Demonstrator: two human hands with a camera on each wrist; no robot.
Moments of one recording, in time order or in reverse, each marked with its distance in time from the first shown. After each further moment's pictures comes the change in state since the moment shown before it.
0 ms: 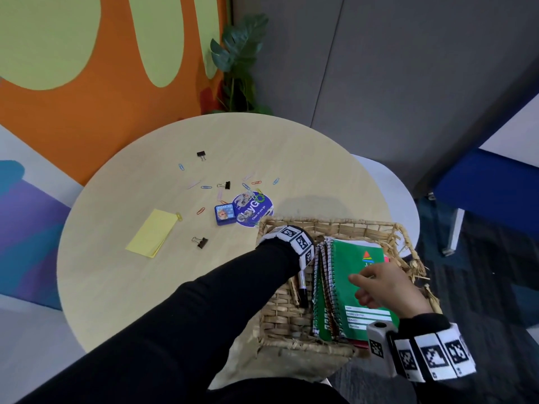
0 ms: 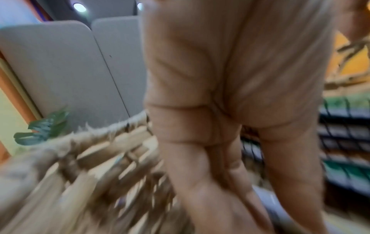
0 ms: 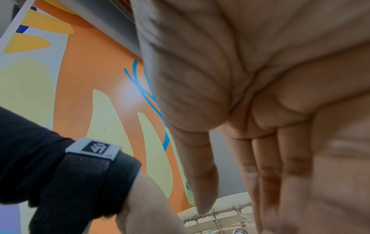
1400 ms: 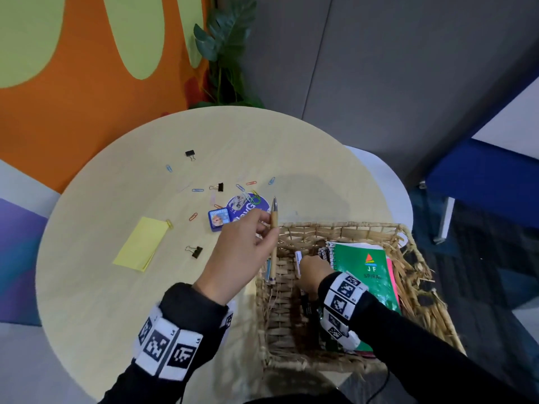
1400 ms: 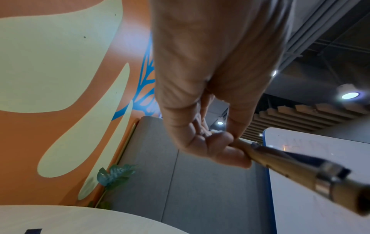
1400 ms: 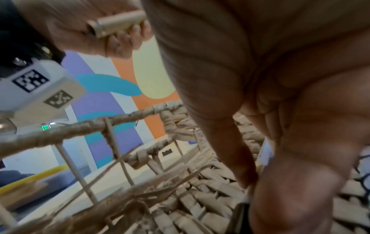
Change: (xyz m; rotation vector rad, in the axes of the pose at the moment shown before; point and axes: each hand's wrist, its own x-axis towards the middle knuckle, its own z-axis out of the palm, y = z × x) left_hand -0.096 -0.082 -0.011 -0.919 0.710 0.141; right_hand 0.081 -0.073 0.100 -0.764 -0.261 -0.060
